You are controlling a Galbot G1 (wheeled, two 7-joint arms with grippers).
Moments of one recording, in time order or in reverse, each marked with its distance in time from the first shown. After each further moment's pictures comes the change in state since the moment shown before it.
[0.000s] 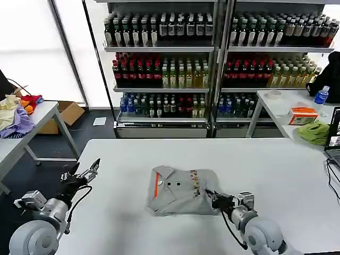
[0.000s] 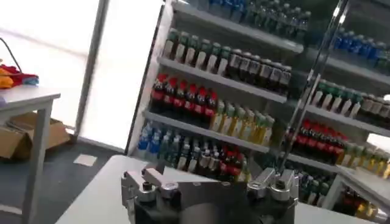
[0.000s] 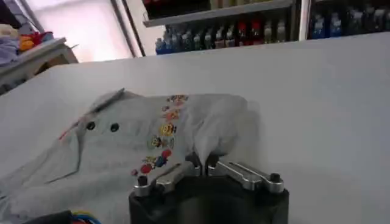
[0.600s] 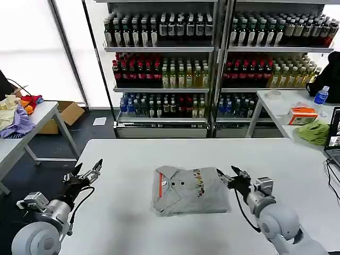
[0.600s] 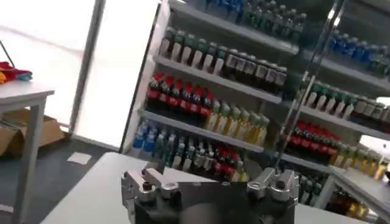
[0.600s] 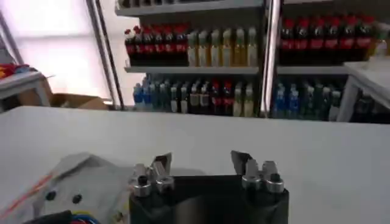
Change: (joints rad) left arm 0.013 -0.022 0.015 -0.021 0.006 -0.002 0.004; right arm 0.051 -0.017 0.079 0.043 -0.096 0.059 0.006
